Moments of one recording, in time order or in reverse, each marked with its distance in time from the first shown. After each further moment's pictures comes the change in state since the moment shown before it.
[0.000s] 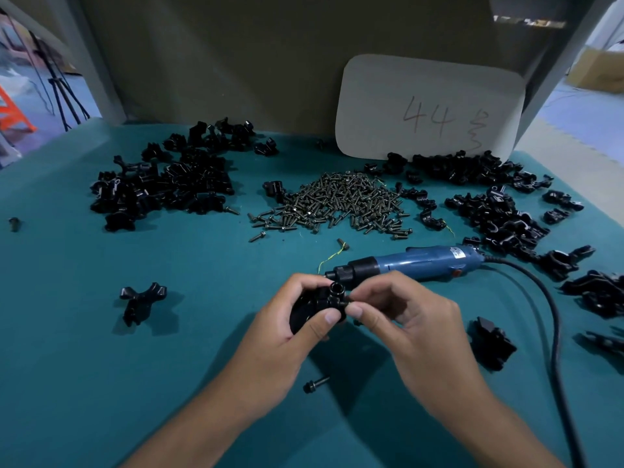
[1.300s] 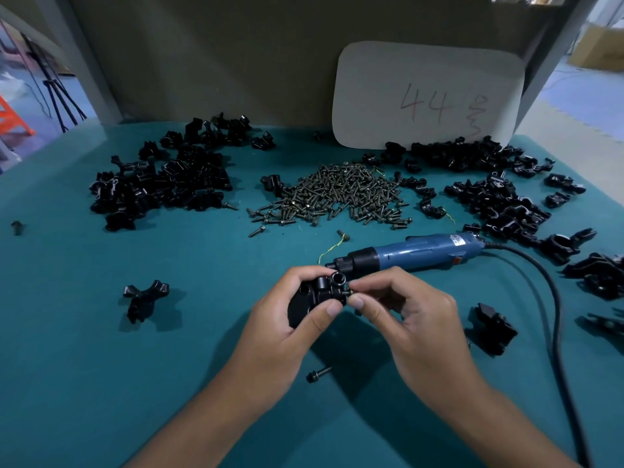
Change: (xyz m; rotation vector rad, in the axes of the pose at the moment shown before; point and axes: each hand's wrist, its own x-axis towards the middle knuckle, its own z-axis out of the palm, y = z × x) left_hand -0.006 0.012 0.002 0.081 0.062 0.045; right_hand -0.005 0.008 0.006 0.008 0.048 -0.070
